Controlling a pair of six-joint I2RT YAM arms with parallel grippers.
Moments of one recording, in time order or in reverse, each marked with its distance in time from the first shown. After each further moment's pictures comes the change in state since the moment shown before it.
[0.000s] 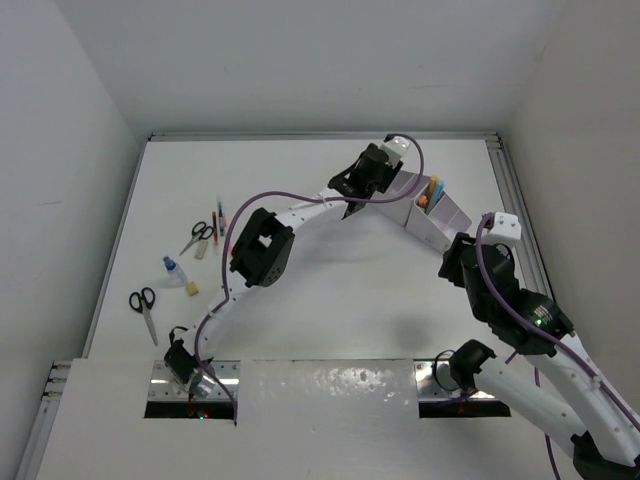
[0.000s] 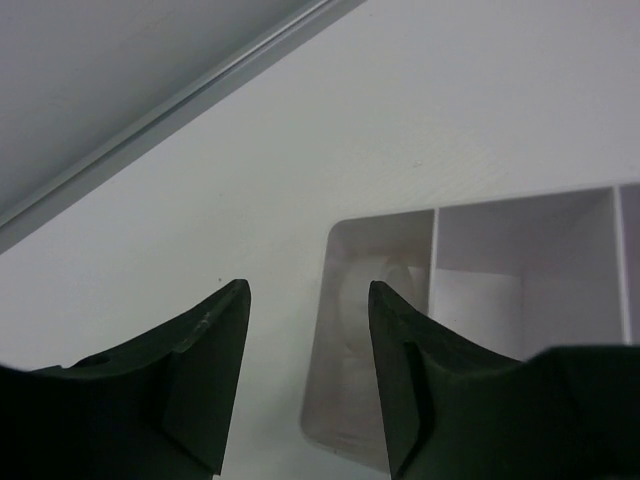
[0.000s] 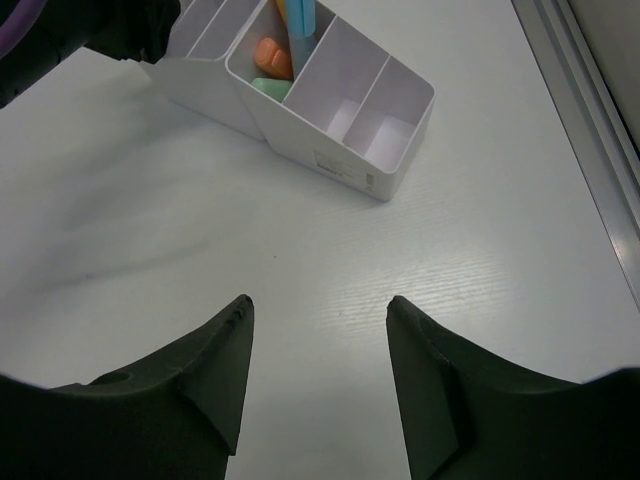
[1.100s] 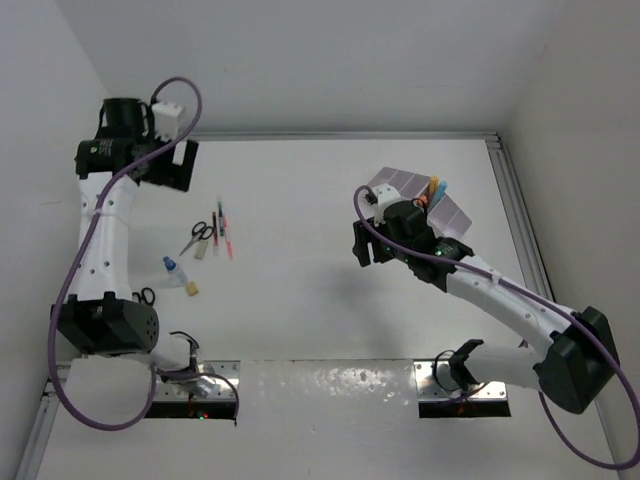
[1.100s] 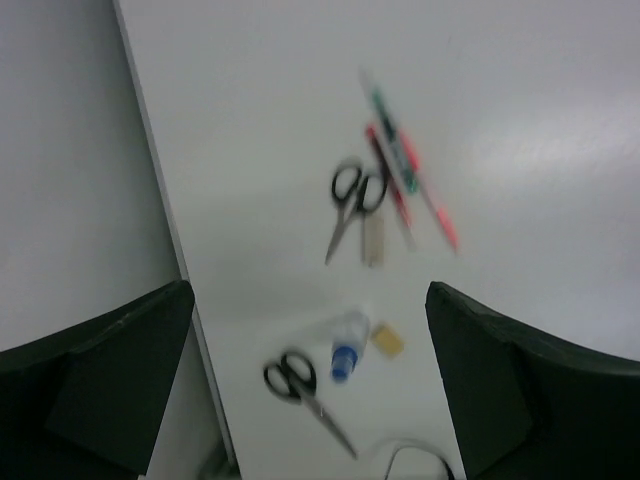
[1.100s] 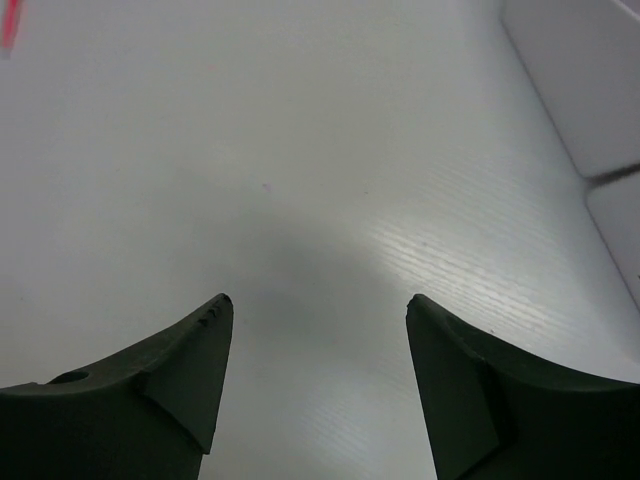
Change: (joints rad) left arm 0.779 -1.072 -0.375 -1.054 0.318 0.170; right arm 0.018 0.584 -0.015 0.557 -0.570 -0.325
